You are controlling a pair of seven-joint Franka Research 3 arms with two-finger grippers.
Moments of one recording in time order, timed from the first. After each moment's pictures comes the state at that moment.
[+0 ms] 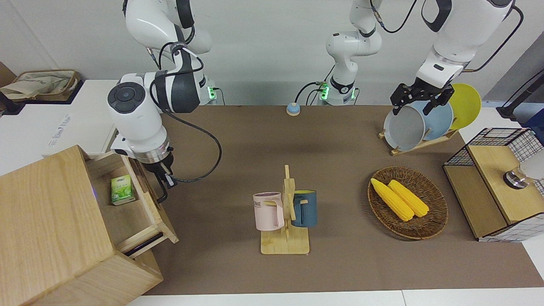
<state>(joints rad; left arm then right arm) 0.03 0.04 -0.06 -1.51 0.00 1.52 0.02 0.07 0.48 0.03 -1.28 -0.07 1.77 1.09</state>
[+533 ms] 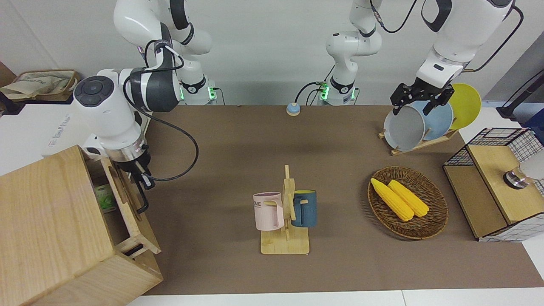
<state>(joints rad) 0.03 0.04 -0.06 -1.51 0.00 1.52 0.02 0.00 0.48 0.03 -1.25 -0.07 1.77 0.99</state>
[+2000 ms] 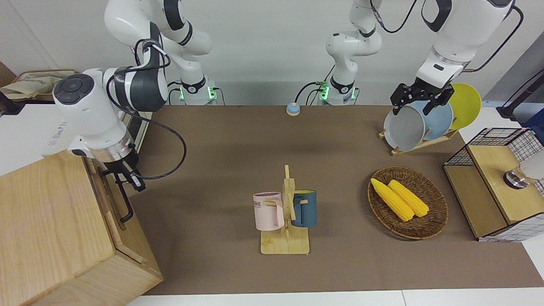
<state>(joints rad) 0.03 0.04 -0.06 -1.51 0.00 1.52 0.02 -0.08 0.49 0.11 -1.23 -0.07 1.78 0.91</state>
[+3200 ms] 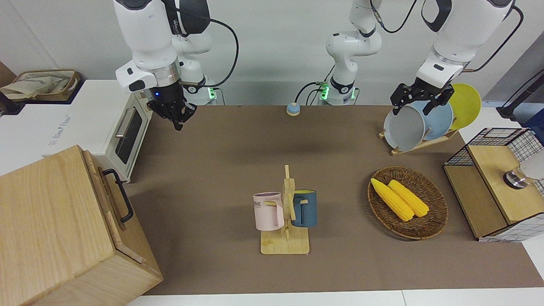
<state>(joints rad) 0.03 0.04 -0.06 -1.51 0.00 1.52 0.02 0.13 0.14 0.07 -1.41 -0.06 1.55 0.42</state>
